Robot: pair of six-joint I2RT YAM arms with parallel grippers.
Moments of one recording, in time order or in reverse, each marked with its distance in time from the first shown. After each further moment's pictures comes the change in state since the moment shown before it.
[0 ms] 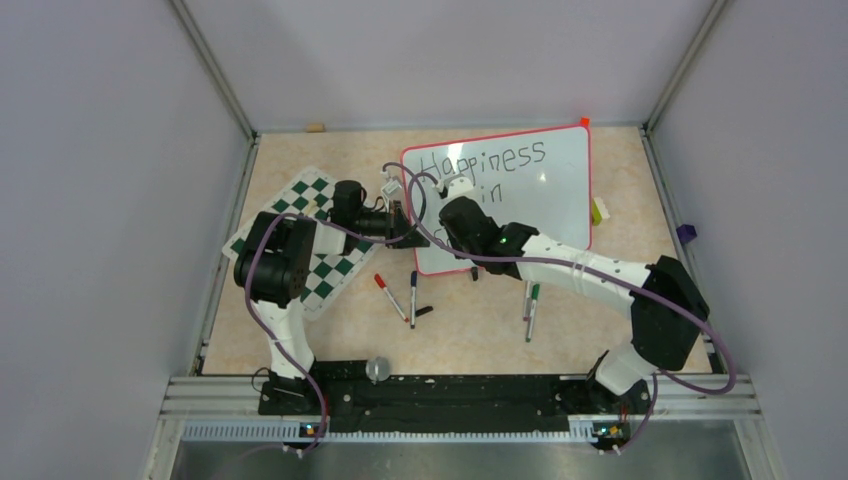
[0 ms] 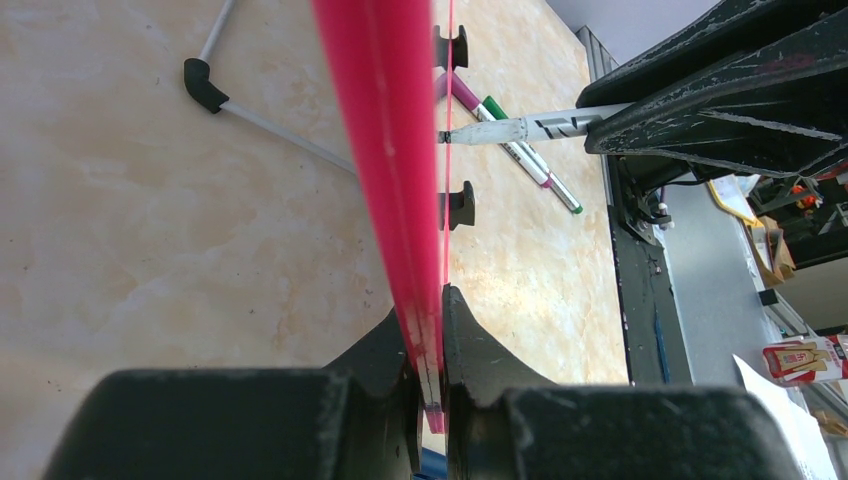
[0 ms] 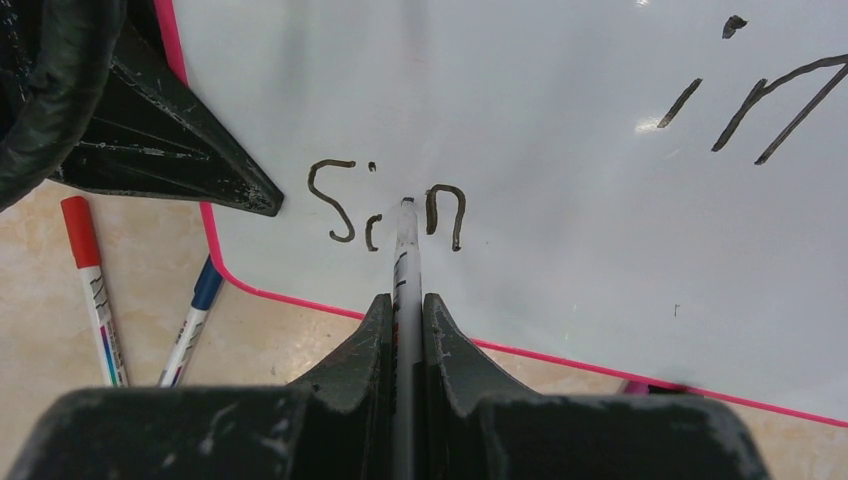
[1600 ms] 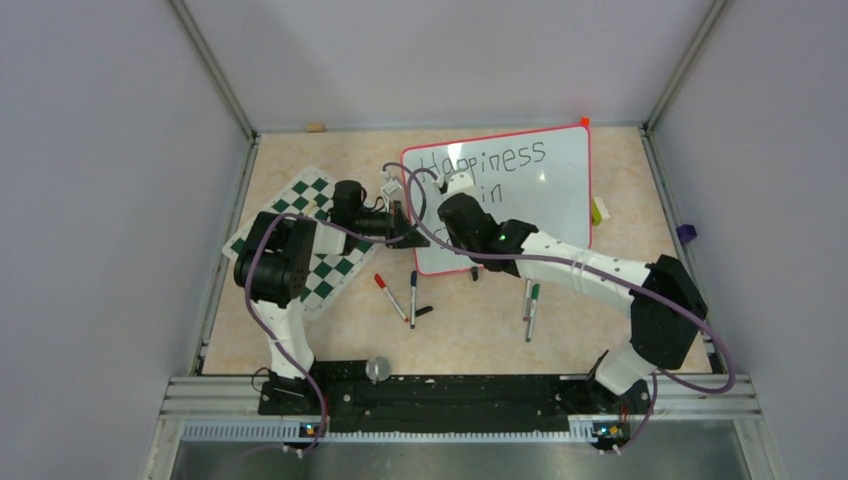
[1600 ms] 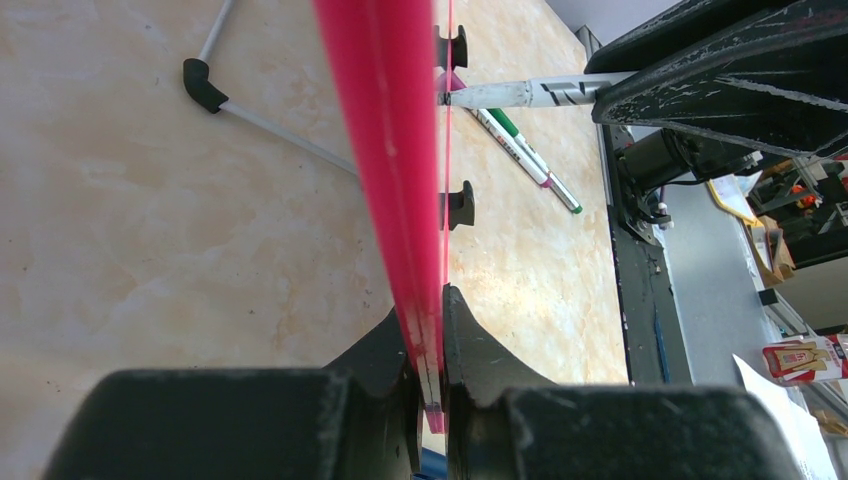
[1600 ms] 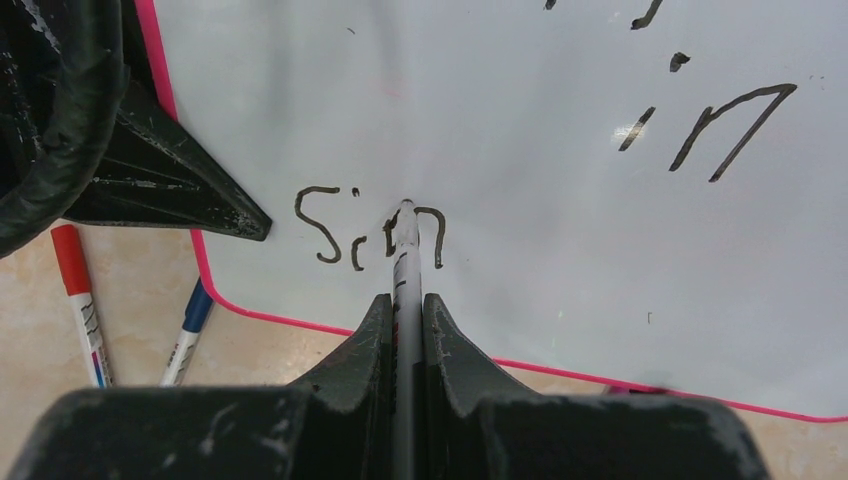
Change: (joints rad) left arm 0.000 0.000 0.000 0.000 0.000 0.000; right arm 0.000 0.008 0.028 -0.007 0.046 -0.006
